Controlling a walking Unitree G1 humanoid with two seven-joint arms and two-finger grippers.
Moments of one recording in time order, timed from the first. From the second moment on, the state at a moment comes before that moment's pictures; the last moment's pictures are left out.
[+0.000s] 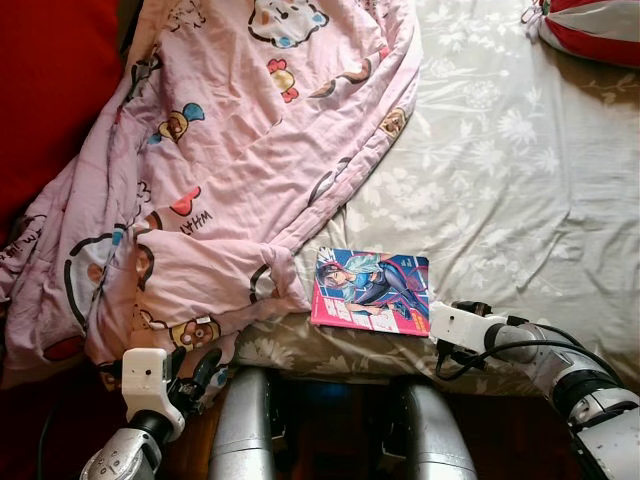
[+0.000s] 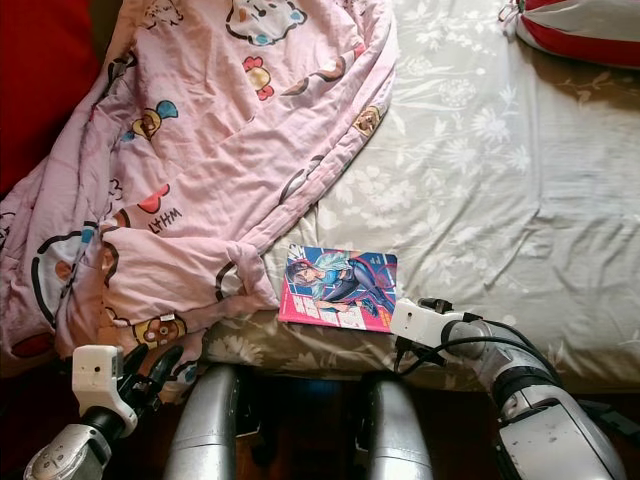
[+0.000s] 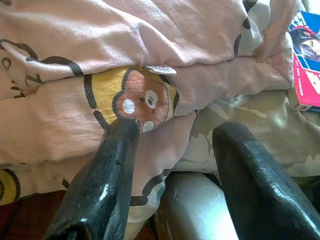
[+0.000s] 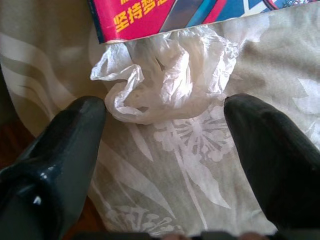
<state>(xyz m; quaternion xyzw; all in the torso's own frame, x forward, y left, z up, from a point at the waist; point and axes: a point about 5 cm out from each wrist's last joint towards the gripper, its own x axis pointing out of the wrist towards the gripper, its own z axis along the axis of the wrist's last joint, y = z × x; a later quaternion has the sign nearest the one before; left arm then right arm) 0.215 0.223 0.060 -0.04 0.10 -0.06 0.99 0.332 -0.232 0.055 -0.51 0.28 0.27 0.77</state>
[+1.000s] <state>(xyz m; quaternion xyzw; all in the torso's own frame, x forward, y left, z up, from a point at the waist) 0.211 0.222 0.061 -0.04 0.10 -0.06 0.99 0.331 -0.223 0.048 -0.52 0.27 0.26 0.76</state>
